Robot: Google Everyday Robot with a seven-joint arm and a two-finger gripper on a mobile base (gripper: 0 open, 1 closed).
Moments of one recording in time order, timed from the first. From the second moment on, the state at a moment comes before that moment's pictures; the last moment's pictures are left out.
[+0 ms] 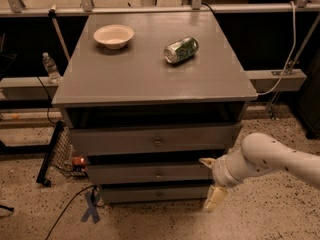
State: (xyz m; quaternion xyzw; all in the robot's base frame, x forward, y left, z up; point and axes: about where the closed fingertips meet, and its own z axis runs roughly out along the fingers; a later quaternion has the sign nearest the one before) arm 0.482 -0.155 0.523 -0.66 0.70 0.17 0.22
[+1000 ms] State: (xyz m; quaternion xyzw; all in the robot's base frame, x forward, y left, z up) arm 0.520 -0.129 0.463 -0.69 0.68 0.14 0.21
